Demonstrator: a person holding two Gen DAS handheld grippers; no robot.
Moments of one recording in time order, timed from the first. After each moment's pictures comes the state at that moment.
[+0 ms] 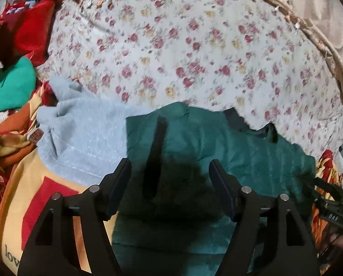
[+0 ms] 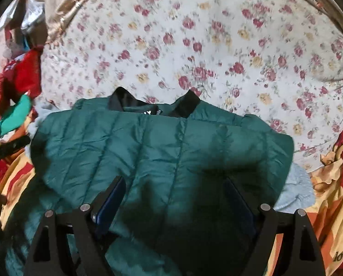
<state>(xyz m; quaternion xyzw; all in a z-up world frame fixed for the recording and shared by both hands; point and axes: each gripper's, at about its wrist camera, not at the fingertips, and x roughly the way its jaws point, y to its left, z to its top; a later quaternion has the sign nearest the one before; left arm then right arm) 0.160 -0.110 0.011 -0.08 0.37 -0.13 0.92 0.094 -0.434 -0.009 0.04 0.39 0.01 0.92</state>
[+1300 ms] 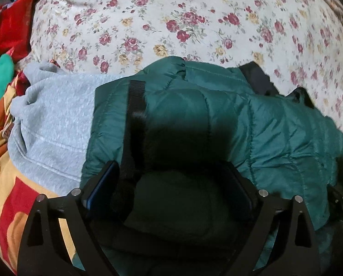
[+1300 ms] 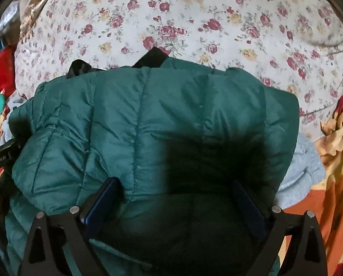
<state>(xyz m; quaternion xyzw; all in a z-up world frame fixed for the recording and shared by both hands) 0.205 -0.153 -0.058 -0.03 0.43 -0.11 0.90 0.116 -0.455 -0.071 0.06 0.43 -0.05 0.90</state>
